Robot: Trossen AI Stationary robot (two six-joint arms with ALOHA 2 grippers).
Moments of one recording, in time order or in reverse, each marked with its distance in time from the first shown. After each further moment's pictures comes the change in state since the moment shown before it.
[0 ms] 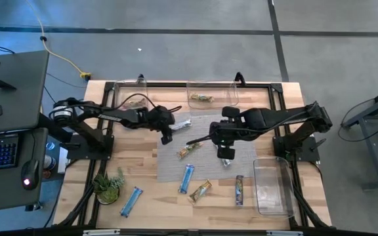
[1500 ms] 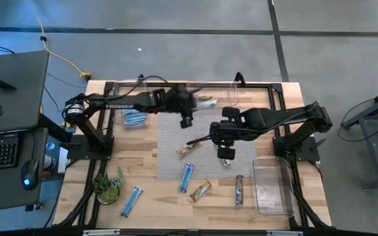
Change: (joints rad) left arm 0.008 0.141 0.612 -0.327 -0.103 0.265; right arm 0.000 -0.001 0.000 -0.004 -0.010 0.003
